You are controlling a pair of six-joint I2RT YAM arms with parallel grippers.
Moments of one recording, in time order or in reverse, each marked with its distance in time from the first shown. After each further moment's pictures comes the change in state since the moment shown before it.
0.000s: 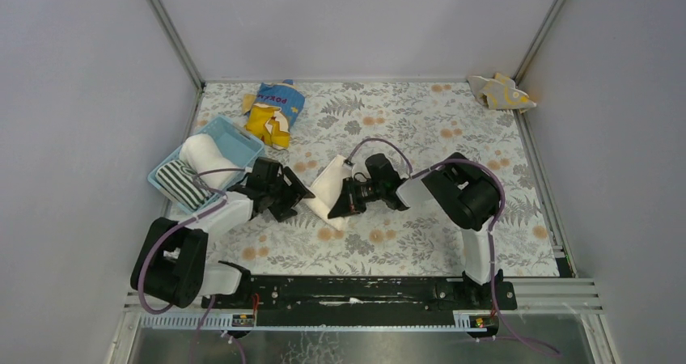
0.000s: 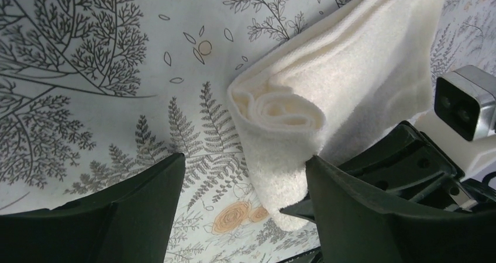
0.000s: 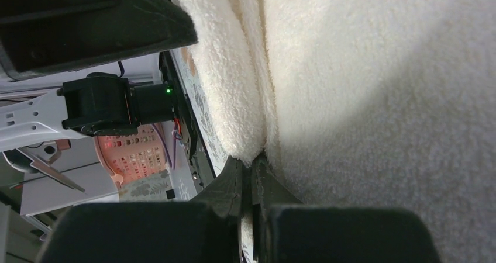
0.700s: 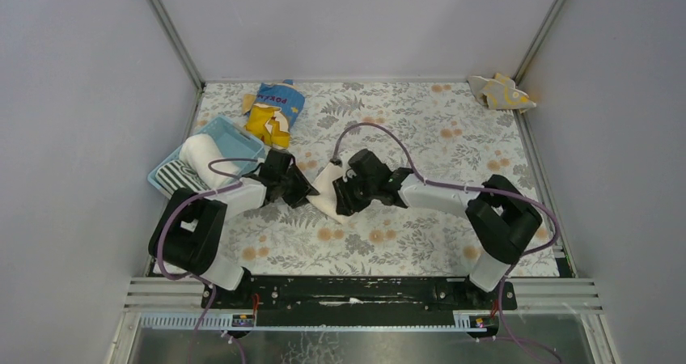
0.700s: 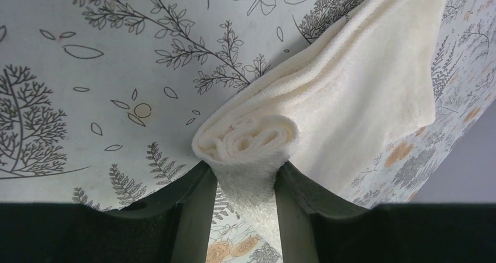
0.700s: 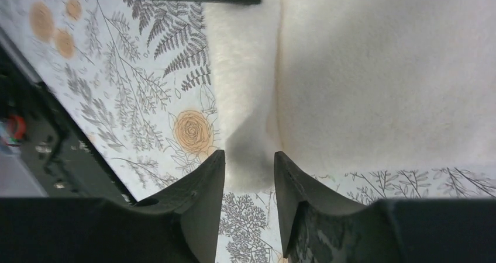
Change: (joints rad) left arm -0.034 0.221 0.103 0.106 -0.020 0.009; right arm 0.116 -0.303 0.141 -0.673 0.509 -0.489
